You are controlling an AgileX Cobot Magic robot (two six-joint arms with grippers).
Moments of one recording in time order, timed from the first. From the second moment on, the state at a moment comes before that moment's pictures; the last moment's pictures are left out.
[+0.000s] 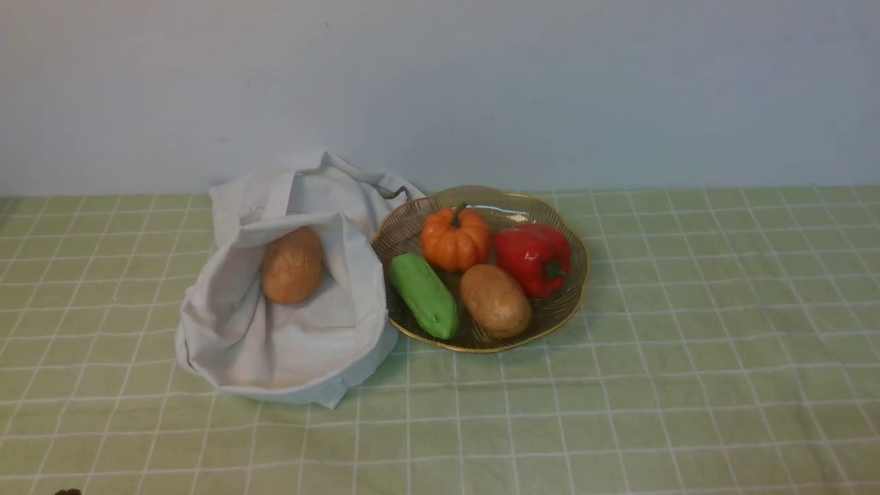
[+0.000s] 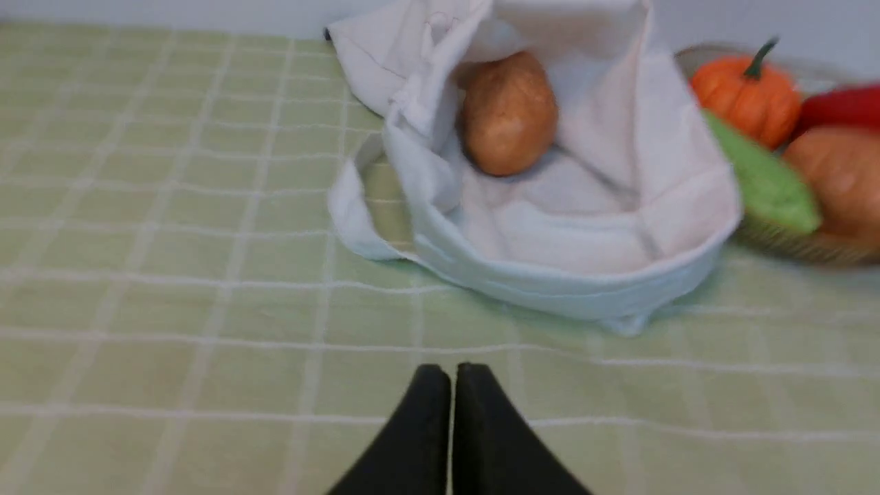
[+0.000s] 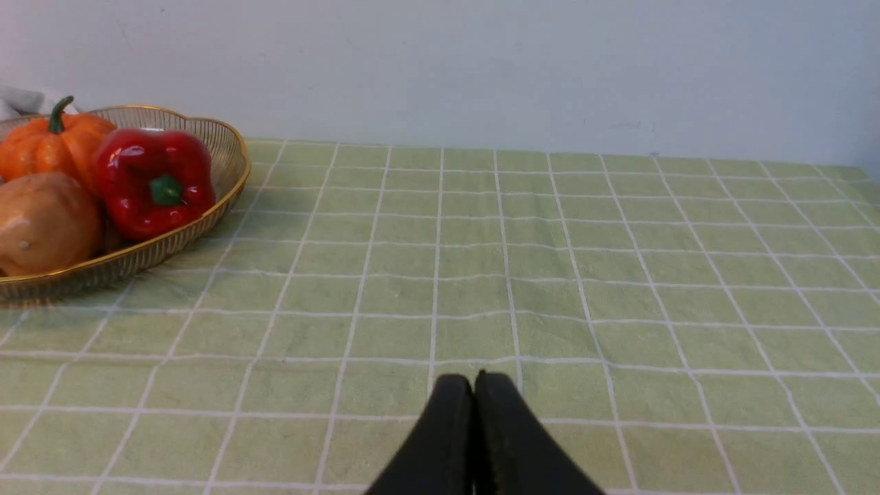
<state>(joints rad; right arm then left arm) 0.02 -0.01 0.02 0.02 0.37 -0.03 -0.09 -0.01 0.03 -0.26 0.37 -0.20</state>
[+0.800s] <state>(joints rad) 0.02 -0.01 0.02 0.02 0.37 -0.03 -0.09 0.08 -0.24 -0.88 0.34 -0.05</state>
